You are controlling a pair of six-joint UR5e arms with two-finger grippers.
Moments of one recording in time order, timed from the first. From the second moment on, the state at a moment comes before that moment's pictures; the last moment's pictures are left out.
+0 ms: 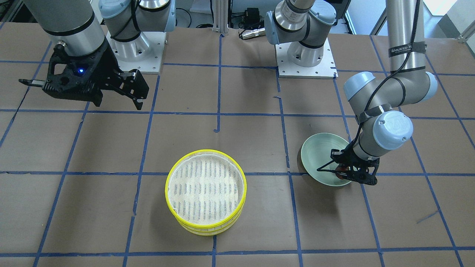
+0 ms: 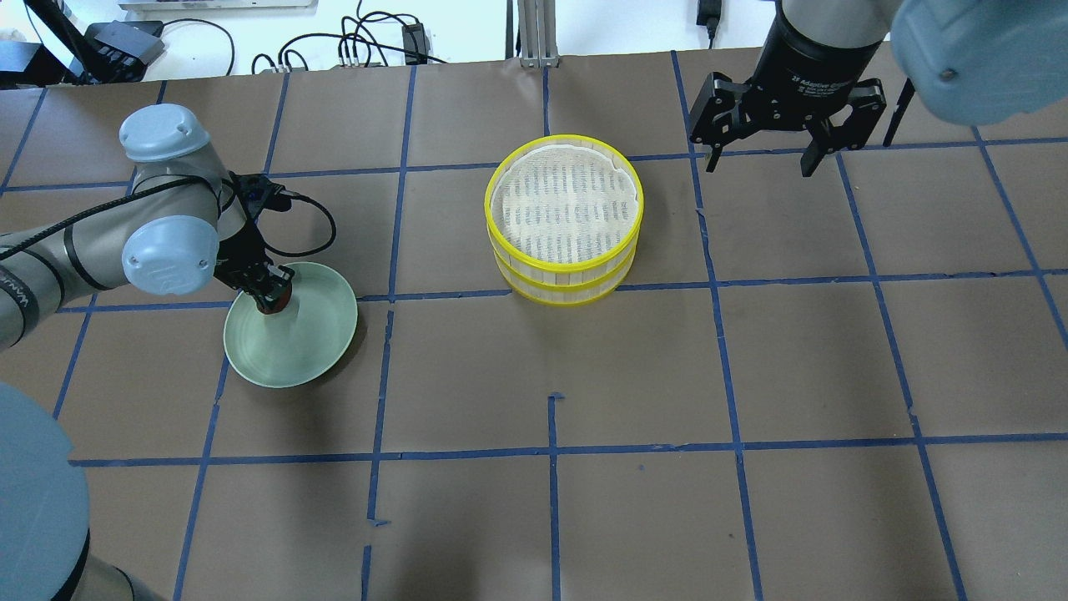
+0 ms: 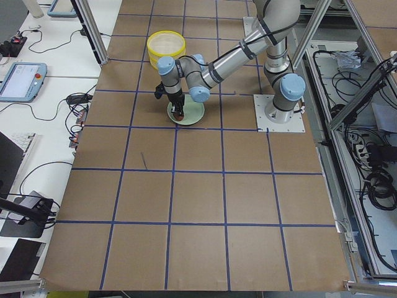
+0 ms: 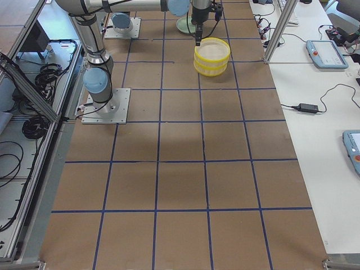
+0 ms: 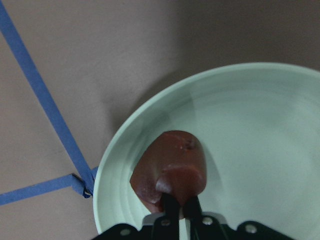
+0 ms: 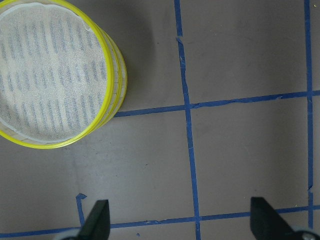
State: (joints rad) left arm -1.33 -1.94 -1.86 -1.02 1.69 0.49; right arm 1.61 -1.50 1.50 -1.59 -1.54 0.14
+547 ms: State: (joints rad) left arm -1.56 -1.90 -1.61 -1.20 1.47 0.00; right arm 1.61 -1.50 1.50 -1.59 -1.54 0.14
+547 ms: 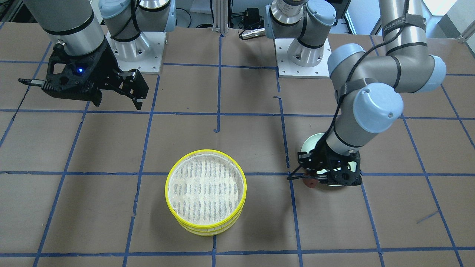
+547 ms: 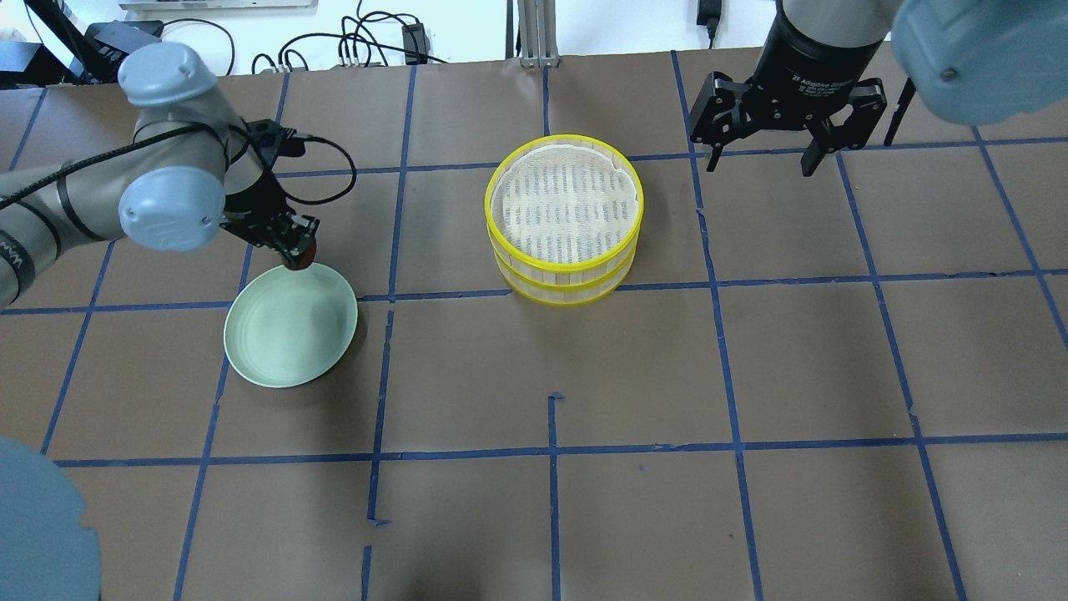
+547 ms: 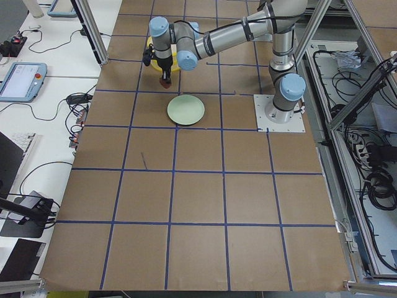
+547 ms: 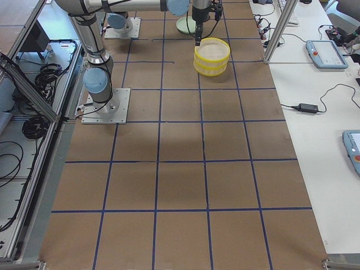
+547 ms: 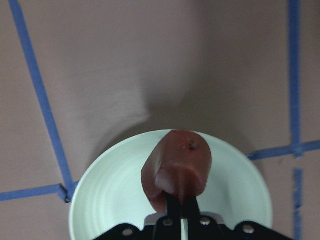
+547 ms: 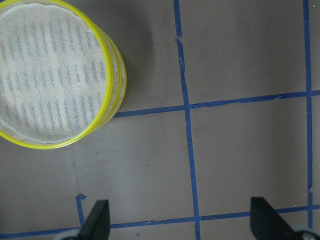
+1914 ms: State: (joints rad) left arm -1.75 -1.99 -1.55 -0.96 1.05 -0.40; right arm 1.60 -1.50 1.50 -1.59 -1.55 0.14
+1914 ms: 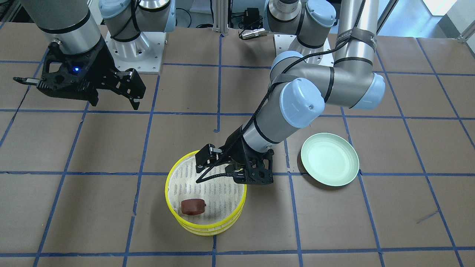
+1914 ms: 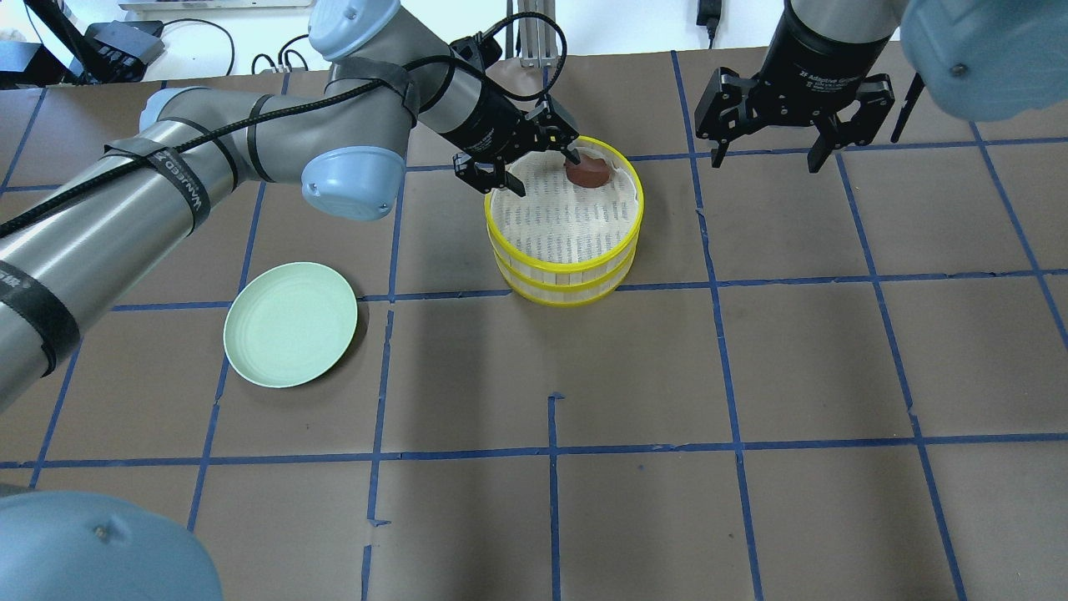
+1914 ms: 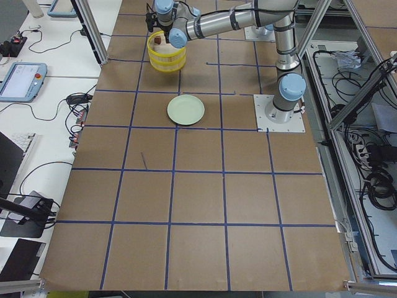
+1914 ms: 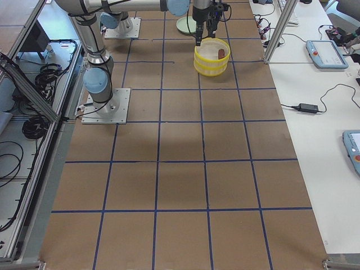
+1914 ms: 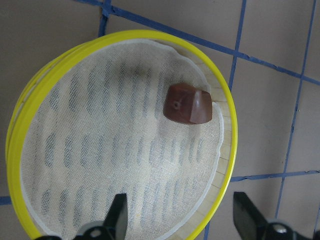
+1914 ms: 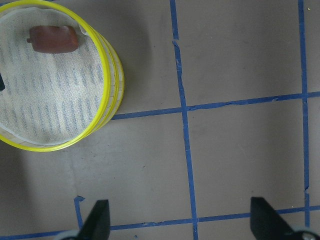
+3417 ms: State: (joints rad) left arm -1.68 -1.79 -1.56 -1.16 1.24 -0.34; right arm 1.60 -1.50 1.49 -1.59 -1.54 0.14
